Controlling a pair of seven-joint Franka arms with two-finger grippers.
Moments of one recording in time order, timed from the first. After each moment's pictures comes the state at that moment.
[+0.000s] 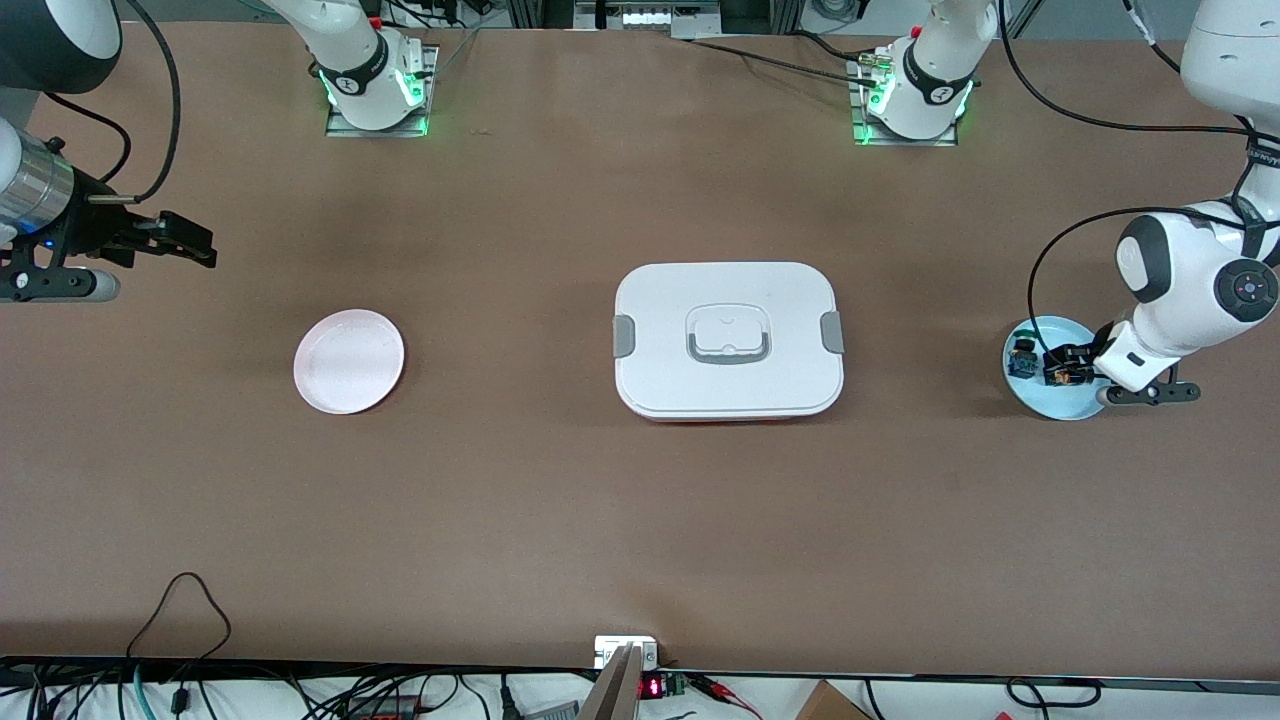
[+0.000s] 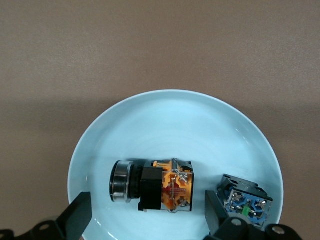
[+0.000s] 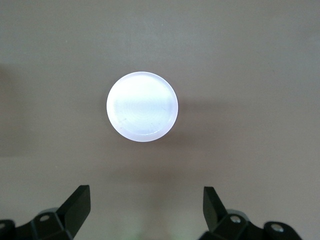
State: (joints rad) left arm 0.34 0.45 -0.02 -2.11 0.17 2.52 0.13; right arm 0.07 0.04 -0.05 -1.68 -0.02 1.61 0.00
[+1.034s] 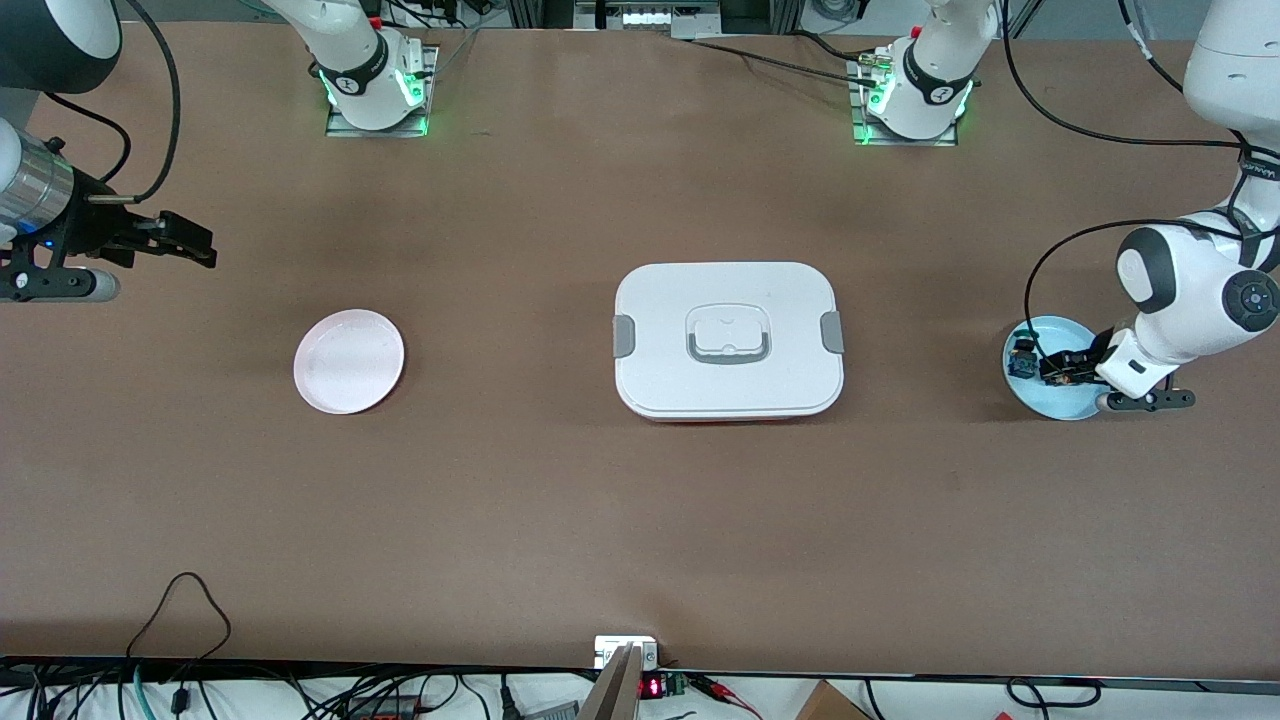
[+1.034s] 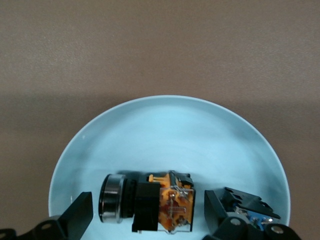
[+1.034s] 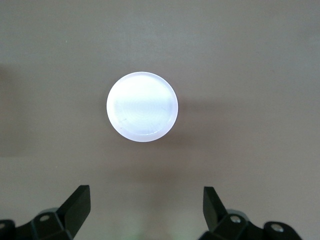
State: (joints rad) left arm 0.40 0.51 -0.05 -2.06 0.10 2.52 0.19; right arm 0.07 0.04 -0.05 -1.68 -0.02 1.61 0.00
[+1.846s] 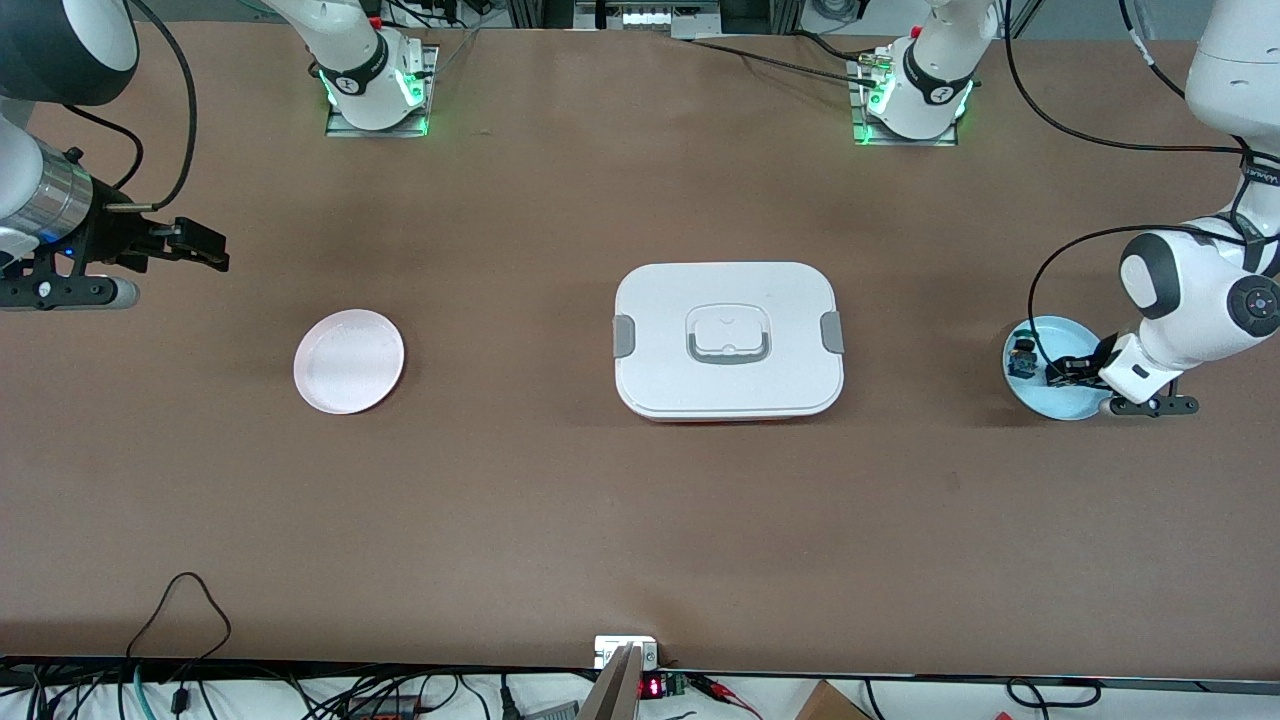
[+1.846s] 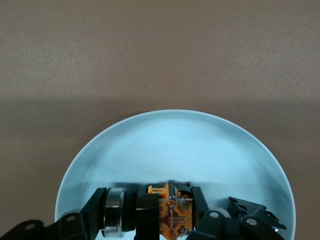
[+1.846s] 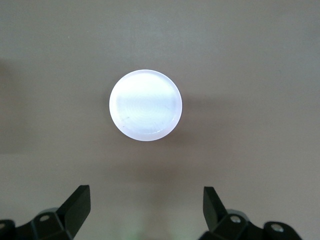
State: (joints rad) left arm 0.40 0.53 -0.06 -2.04 0.10 2.52 0.22; right arm 0.08 0.06 -0.04 -1.68 -0.02 1.61 0.00
